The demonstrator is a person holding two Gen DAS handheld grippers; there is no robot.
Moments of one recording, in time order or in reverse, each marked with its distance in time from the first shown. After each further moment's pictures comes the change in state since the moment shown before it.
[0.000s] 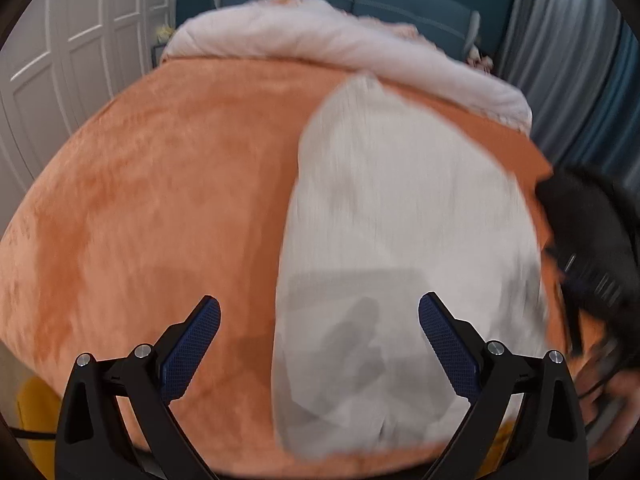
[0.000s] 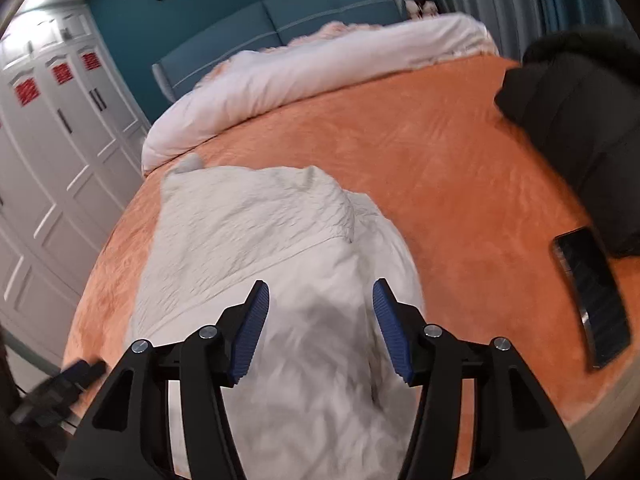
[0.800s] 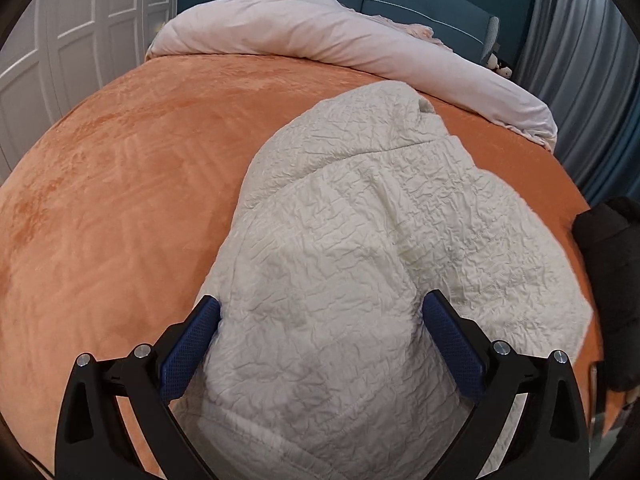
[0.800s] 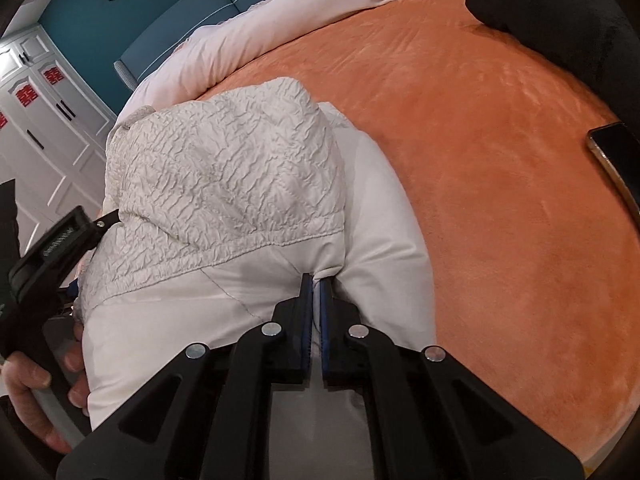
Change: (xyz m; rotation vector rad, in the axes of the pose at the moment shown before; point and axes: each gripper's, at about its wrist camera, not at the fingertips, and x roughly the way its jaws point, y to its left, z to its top) left arm 0.152 -0.052 0.042 -0.013 -0.015 0.047; right arm 0.075 -0.057 -0.044 0.127 0.110 -0.011
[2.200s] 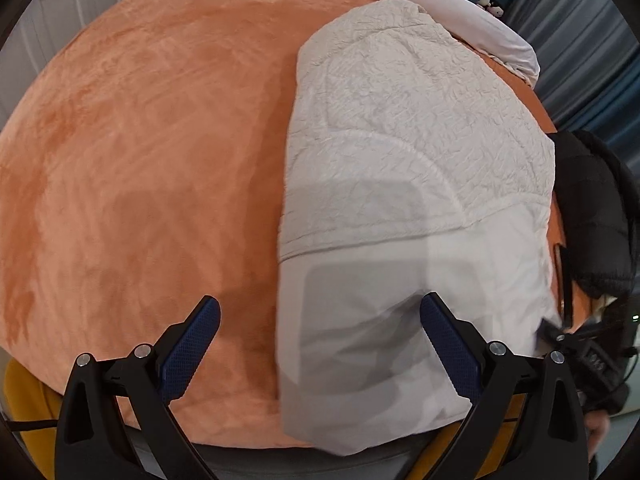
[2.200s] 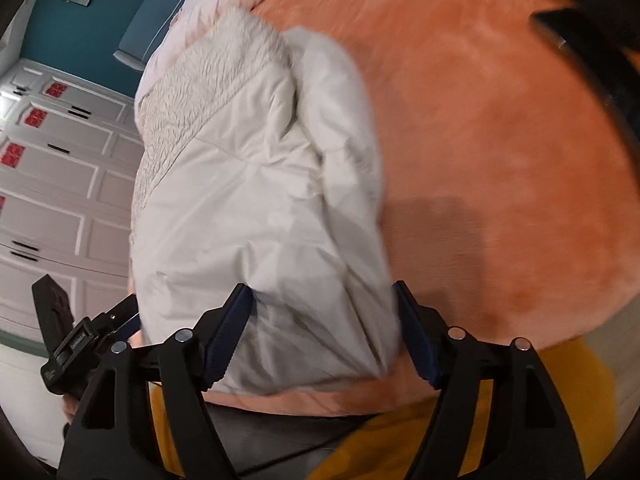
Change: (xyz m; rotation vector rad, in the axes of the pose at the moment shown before) left arm -0.094 0.070 -0.057 -0.001 0.352 -0.119; right arm -0.047 -0.019 -0.027 0.166 0.296 0.192
